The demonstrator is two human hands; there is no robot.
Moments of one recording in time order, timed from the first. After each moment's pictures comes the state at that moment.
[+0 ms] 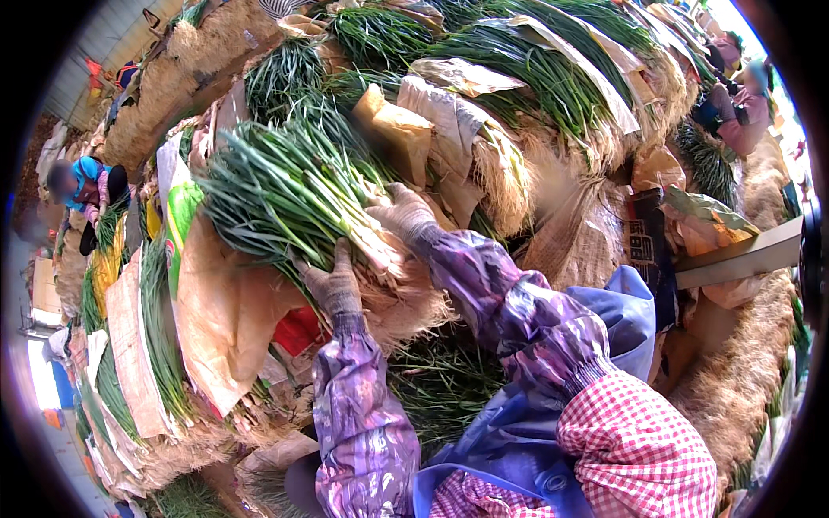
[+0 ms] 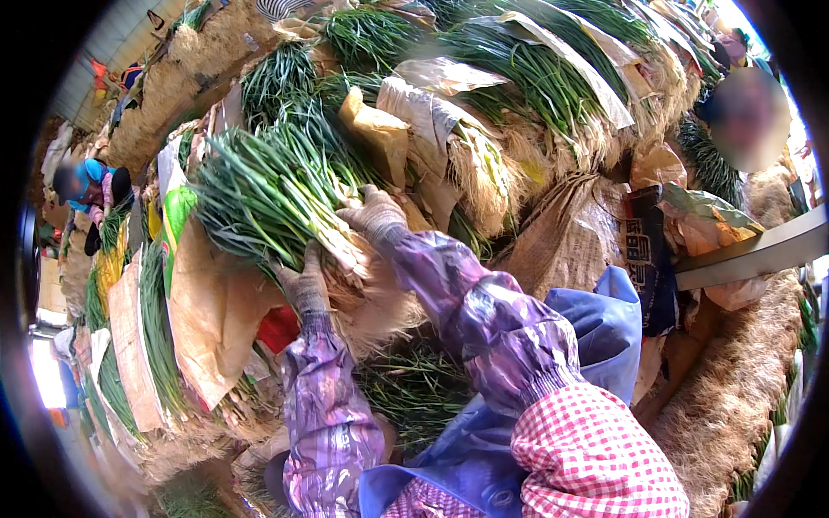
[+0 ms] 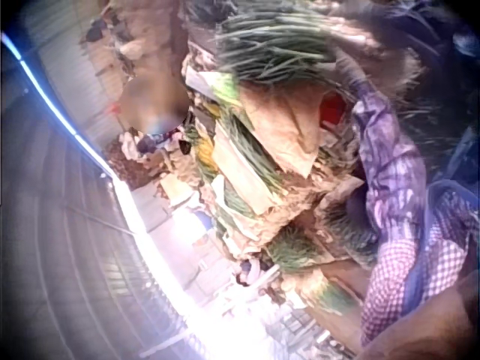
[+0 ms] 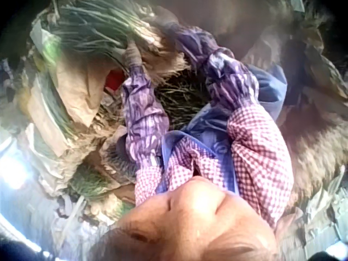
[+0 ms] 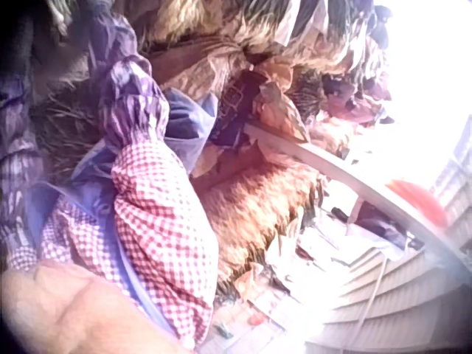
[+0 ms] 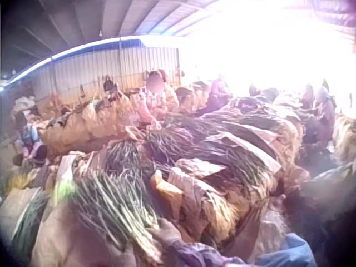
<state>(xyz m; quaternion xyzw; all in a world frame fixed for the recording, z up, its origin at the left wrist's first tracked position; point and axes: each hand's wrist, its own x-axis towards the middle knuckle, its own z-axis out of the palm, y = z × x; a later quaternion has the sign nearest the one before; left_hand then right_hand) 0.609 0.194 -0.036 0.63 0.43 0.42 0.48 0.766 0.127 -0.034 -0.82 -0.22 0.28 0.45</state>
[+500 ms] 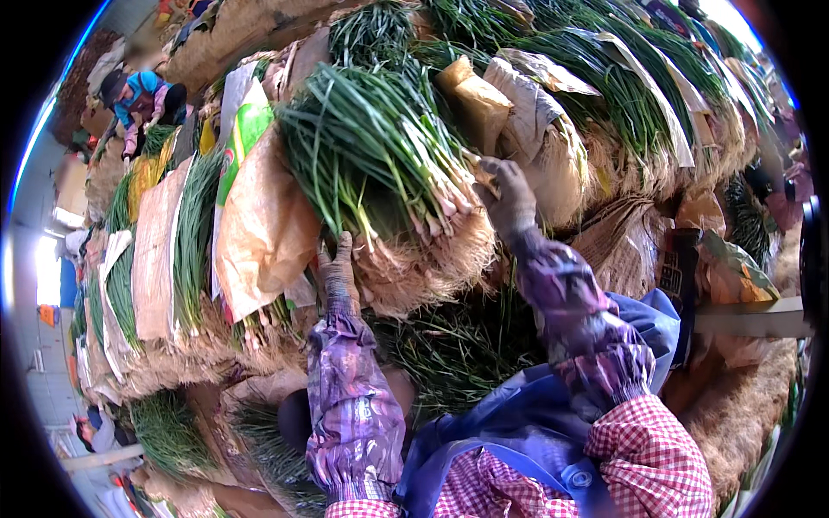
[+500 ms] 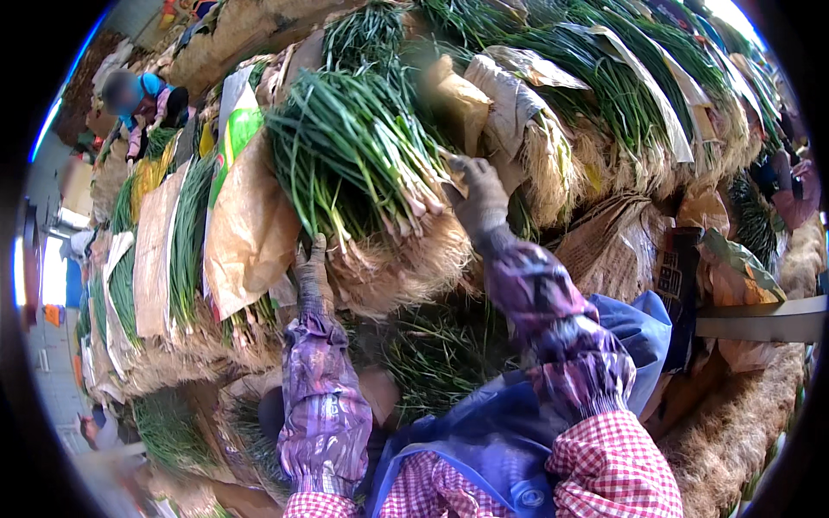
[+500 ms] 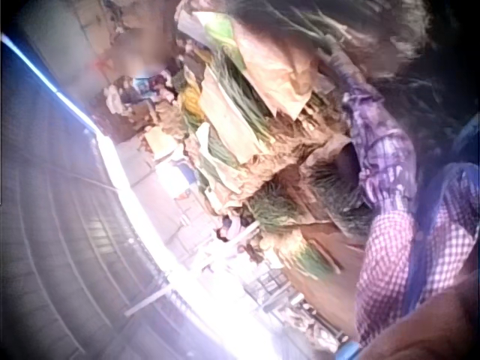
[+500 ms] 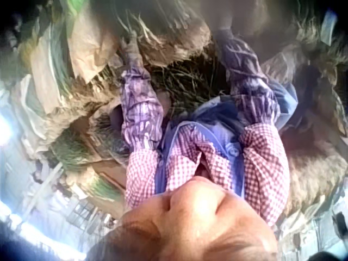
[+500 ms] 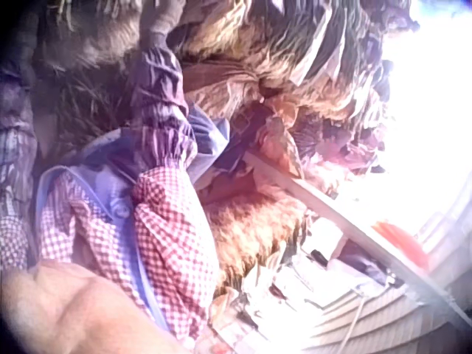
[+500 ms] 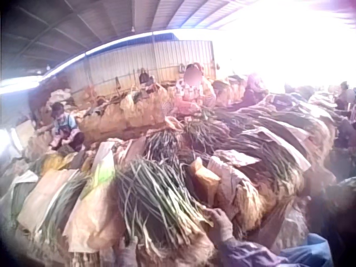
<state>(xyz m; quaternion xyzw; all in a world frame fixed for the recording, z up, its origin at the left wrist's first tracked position) 0.468 0.230 -0.067 0.54 0.47 0.41 0.57 0.720 0.056 -0.016 -0.80 -0.38 -0.03 0.46</state>
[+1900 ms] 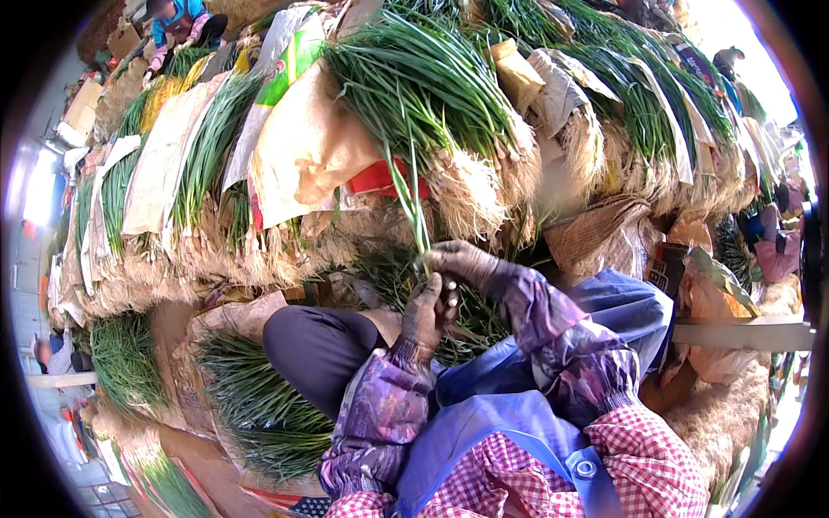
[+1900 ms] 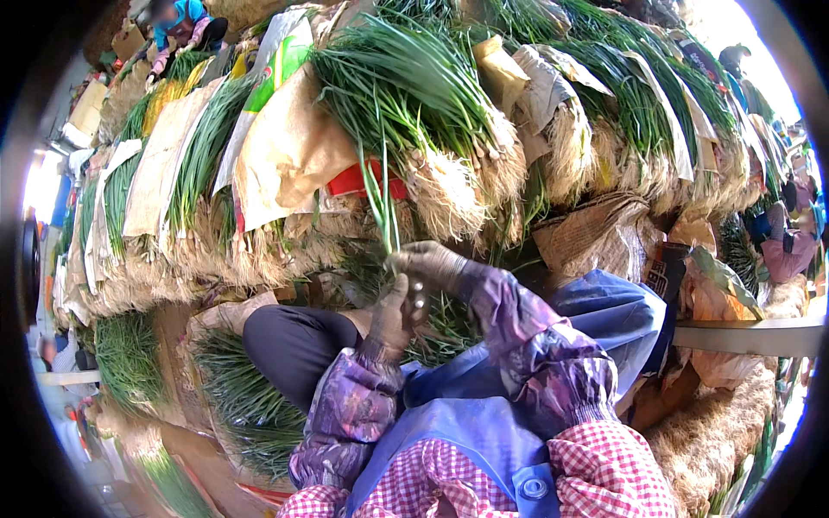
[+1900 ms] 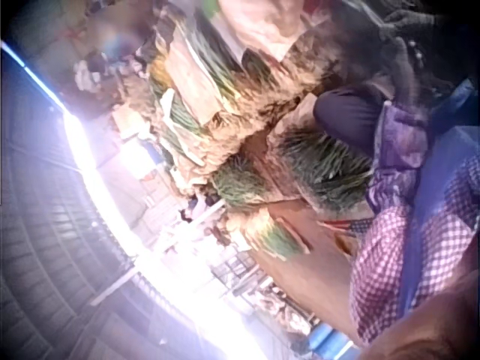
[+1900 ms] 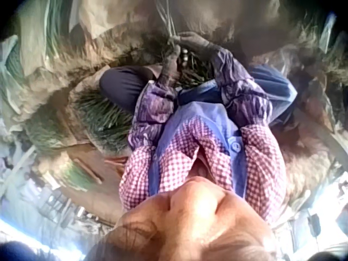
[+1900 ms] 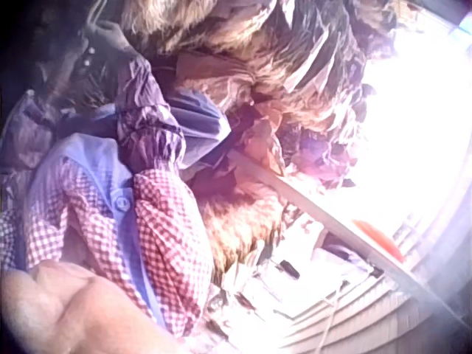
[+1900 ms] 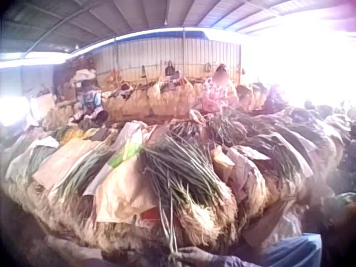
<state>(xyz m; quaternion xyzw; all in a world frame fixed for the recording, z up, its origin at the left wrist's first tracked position) 0.382 -0.012 -0.051 0.20 0.31 0.23 0.90 0.538 -0.013 -0.031 -0.53 -0.20 0.69 0.45</state>
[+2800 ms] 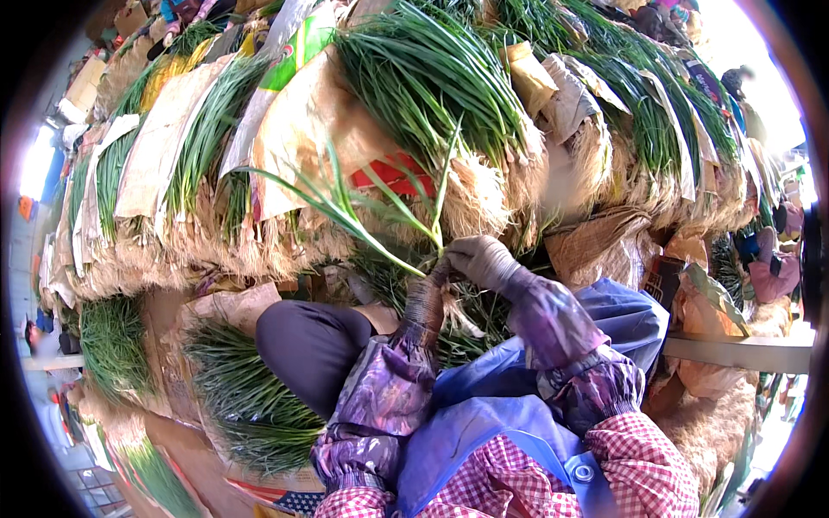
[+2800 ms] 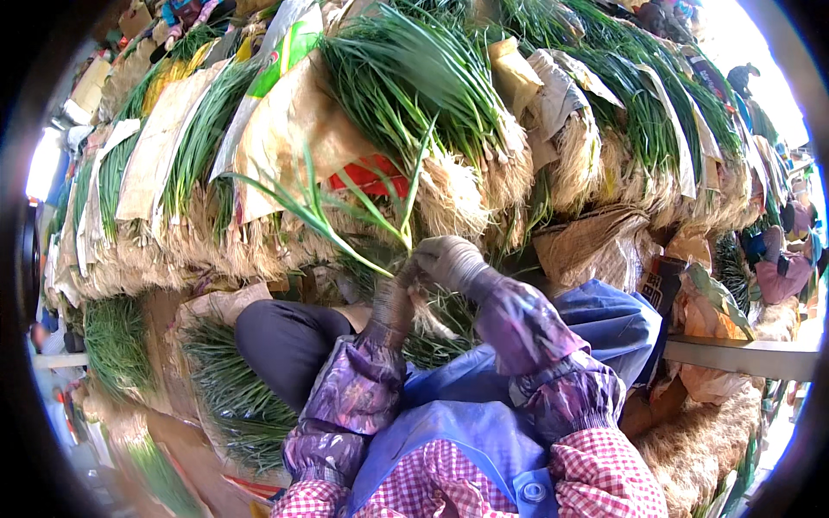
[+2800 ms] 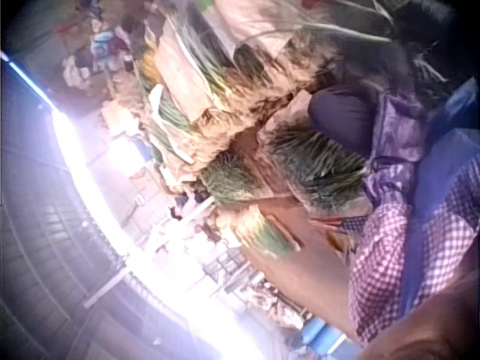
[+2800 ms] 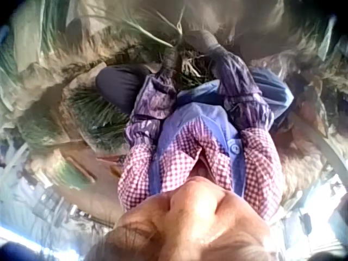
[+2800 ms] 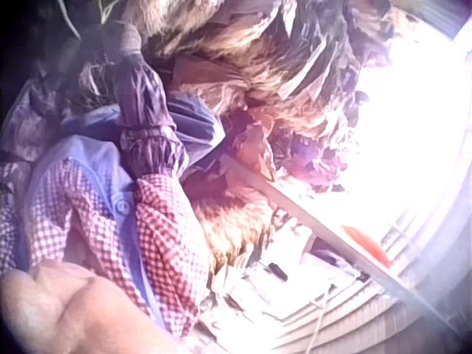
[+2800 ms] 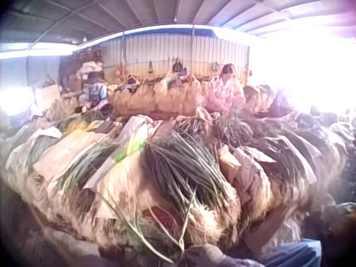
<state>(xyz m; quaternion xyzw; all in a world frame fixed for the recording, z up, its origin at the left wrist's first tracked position) 0.414 0.008 -0.051 0.29 0.39 0.30 0.82 0.552 -0.019 -0.026 -0.72 -0.55 0.32 0.25</state>
